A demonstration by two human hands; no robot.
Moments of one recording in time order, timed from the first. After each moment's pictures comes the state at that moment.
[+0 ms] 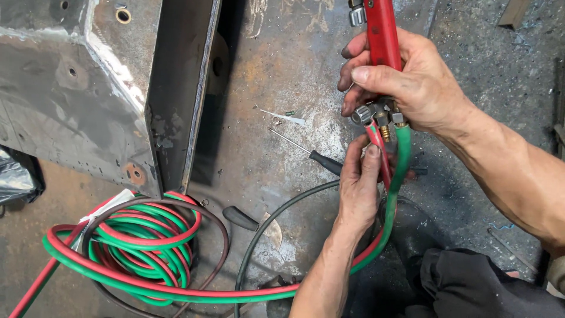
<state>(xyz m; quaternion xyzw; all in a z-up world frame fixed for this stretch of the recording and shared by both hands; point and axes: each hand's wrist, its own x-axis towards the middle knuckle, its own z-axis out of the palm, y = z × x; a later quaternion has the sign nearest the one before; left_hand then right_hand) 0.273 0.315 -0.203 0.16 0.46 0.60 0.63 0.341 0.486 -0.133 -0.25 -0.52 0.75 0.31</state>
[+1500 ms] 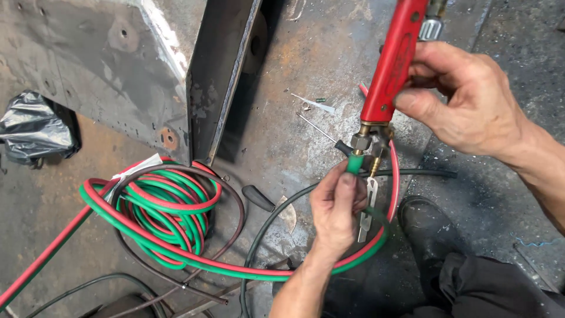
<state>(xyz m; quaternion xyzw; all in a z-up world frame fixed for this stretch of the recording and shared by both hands) 0.229 0.242 -0.173 0.17 0.47 0.71 0.50 0.344 0.456 -0.099 -0.25 -0.77 0.52 0.29</state>
